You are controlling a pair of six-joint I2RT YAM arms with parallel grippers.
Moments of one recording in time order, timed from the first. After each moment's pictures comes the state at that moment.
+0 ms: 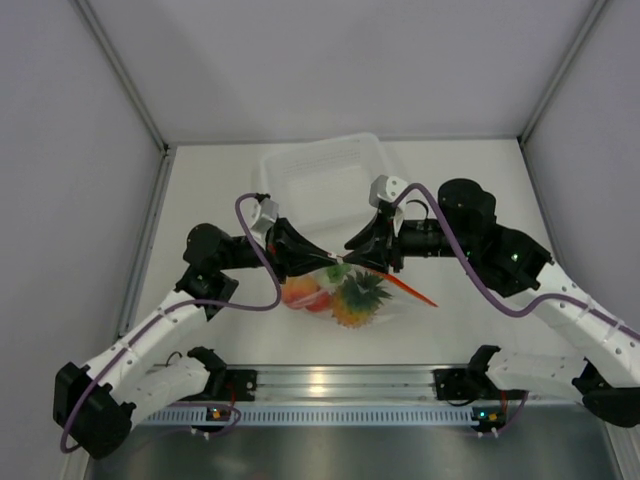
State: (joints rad) left arm -0.58 0.94 0.72 0.60 0.98 -0.49; right arm 0.87 1.04 1.31 -0.51 -0.52 -0.09
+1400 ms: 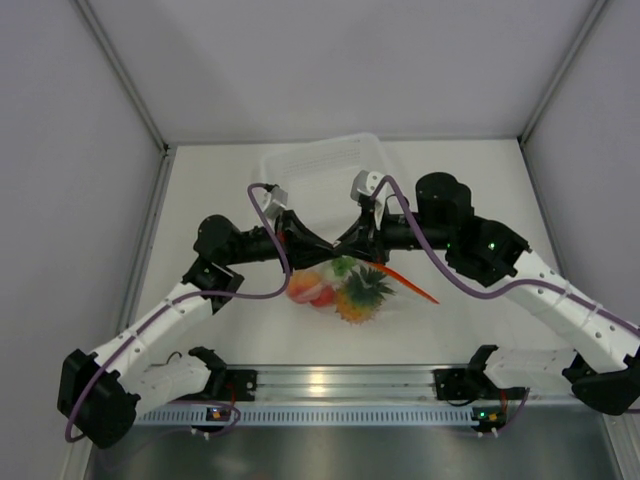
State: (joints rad) left arm -0.59 1.02 0.74 0.56 0.93 -0.55; right arm 0.87 1.14 1.34 -0.49 -0.49 -0.11
